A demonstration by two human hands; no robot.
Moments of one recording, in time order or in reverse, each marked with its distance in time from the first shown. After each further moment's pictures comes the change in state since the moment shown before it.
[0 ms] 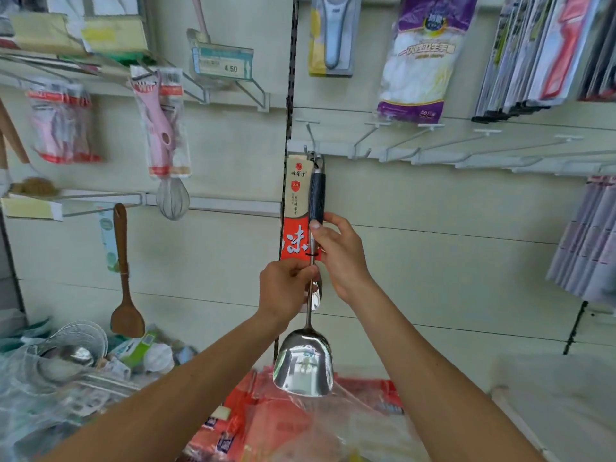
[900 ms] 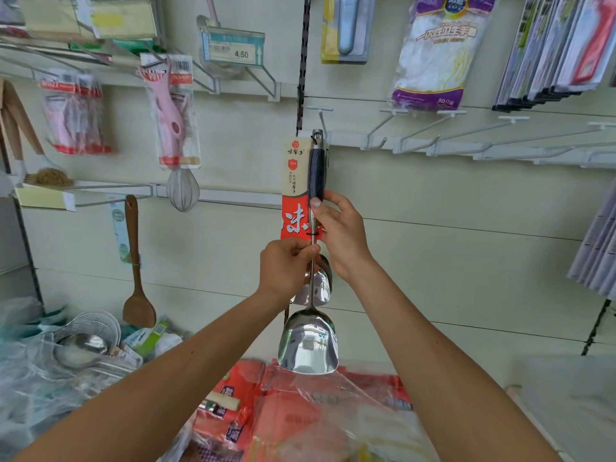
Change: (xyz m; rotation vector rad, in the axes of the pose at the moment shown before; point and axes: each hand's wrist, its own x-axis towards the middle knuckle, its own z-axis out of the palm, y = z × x) left_hand 0.026 -0.003 -0.012 0.046 0.031 0.065; right_hand 0.023 0.000 0.019 -0.042 -0.002 -0.062
